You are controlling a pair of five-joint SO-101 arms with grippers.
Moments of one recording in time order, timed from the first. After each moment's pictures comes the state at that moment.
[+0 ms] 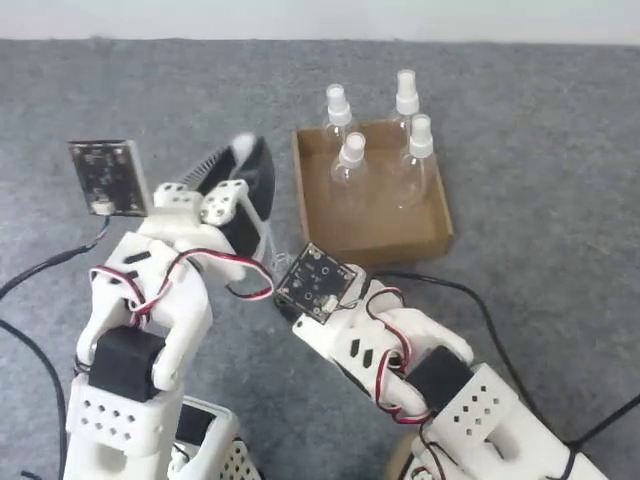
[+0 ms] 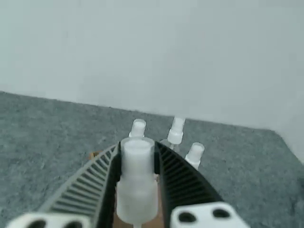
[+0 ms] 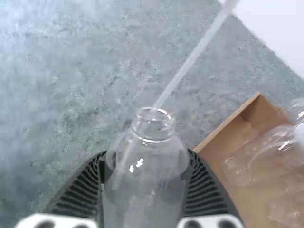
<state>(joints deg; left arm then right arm) 11.2 -62.1 39.8 51.1 25.8 -48.7 -62.3 64.3 41.0 14.6</state>
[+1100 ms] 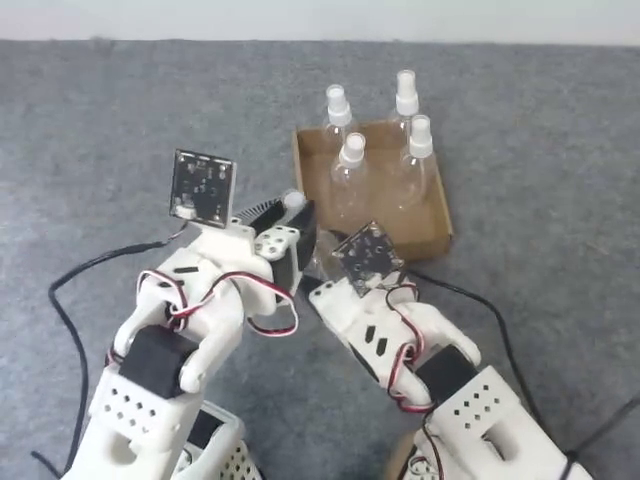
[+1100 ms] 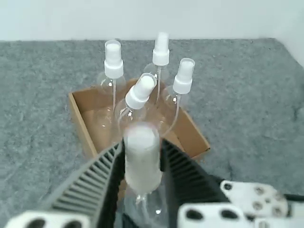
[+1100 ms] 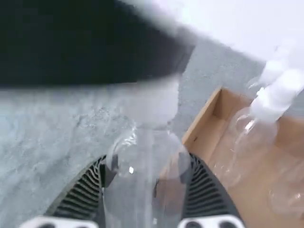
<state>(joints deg) 20.7 -62.8 48.2 56.8 18.9 -40.5 -65.0 72.2 24.4 2.2</state>
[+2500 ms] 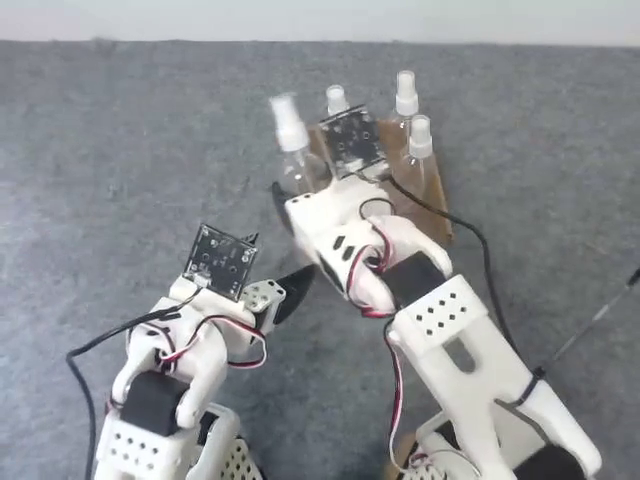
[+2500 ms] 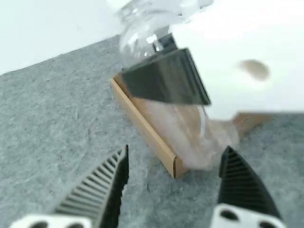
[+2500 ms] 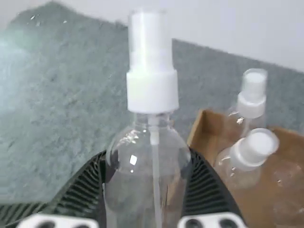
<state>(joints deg) 13.3 -85.8 70.7 59.3 -3.0 -37.7 -31.8 35.6 33.6 -7.3</state>
